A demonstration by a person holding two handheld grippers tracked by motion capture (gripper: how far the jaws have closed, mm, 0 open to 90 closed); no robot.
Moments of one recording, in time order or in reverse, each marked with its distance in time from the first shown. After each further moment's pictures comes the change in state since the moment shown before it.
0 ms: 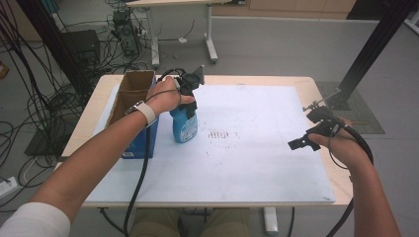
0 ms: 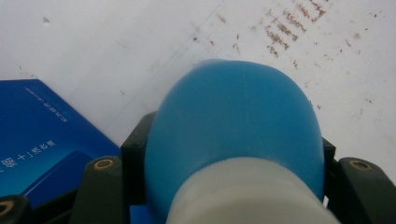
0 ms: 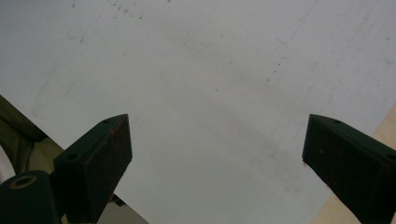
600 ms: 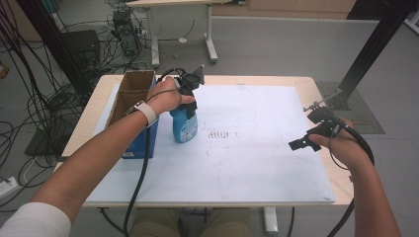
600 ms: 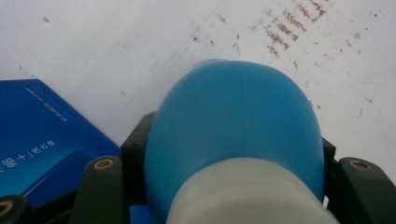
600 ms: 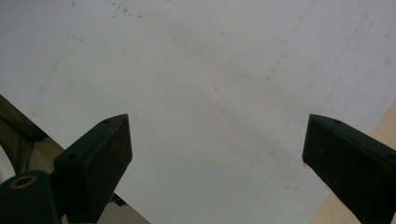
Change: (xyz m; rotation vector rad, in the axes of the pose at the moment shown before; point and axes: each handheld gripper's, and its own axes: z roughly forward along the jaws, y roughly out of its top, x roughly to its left) left arm 0.000 0.000 0.000 0.002 -0.001 -0.003; right arm 0.000 -0.002 -0.001 0.000 -0.001 0.004
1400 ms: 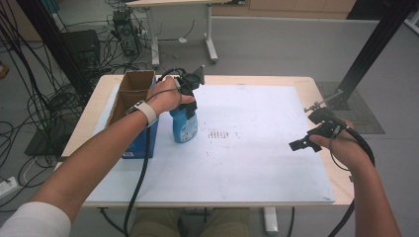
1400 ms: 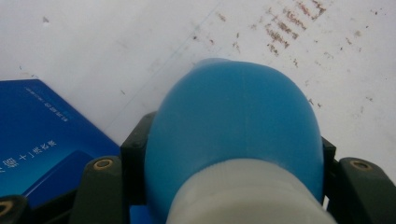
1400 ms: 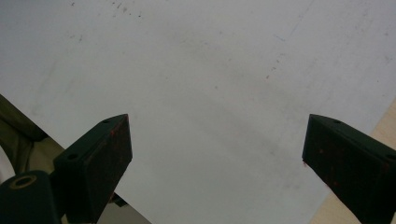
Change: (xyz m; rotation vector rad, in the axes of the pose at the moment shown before) left arm 0.000 0.002 0.000 0.009 0.002 0.008; right arm 0.000 -0.003 0.000 -0.004 -0.001 0.003
